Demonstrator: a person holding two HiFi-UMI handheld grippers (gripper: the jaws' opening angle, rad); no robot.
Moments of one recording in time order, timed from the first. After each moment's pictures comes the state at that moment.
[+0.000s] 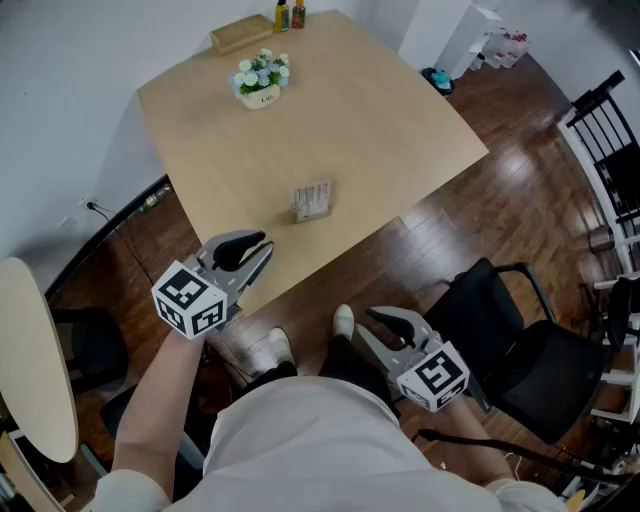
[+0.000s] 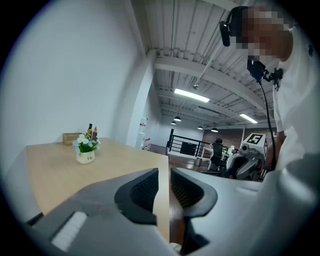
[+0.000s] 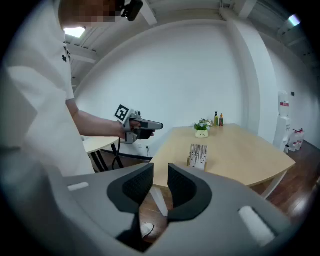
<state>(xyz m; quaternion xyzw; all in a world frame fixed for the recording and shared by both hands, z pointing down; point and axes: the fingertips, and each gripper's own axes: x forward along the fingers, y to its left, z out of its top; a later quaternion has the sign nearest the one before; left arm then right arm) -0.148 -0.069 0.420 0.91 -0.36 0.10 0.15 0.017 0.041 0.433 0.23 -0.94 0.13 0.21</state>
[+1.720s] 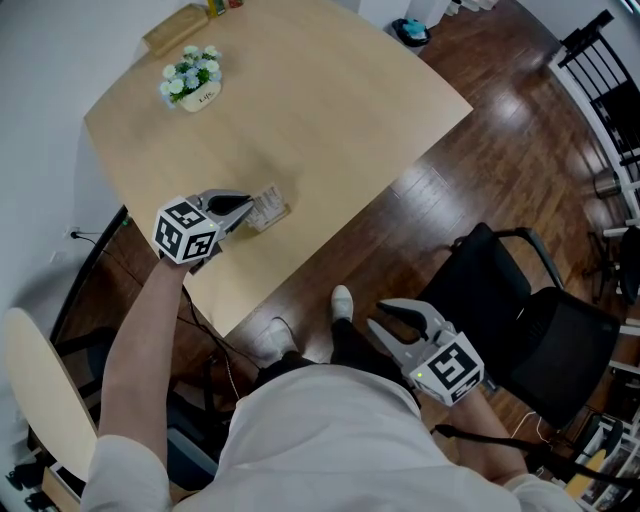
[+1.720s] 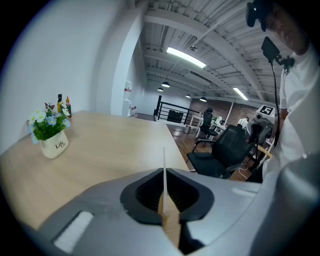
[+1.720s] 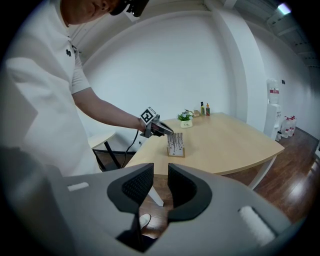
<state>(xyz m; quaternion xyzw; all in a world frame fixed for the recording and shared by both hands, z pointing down) -0.091 -0.228 0.545 0.91 -0.24 0.28 0.19 0.109 -0.018 0.460 0.26 -0.92 0.17 0.24</state>
